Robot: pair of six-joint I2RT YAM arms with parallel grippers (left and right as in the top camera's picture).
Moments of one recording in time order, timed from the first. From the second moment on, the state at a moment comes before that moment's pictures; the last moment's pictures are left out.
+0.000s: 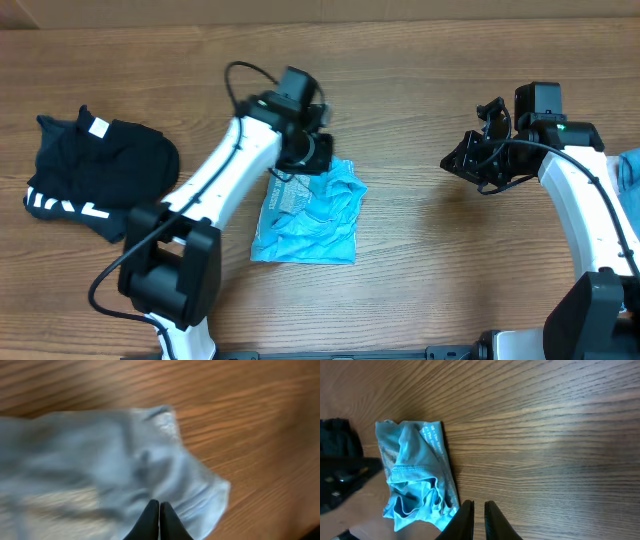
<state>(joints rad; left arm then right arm) -0.45 1.93 1.50 -0.86 0.33 -0.29 -0.08 1.59 1.23 -0.96 -0.54 0.23</state>
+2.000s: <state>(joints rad) -0.29 1.72 1.21 -0.93 0.34 -0.30 -0.08 1.59 1.23 -0.98 -0.54 0.23</state>
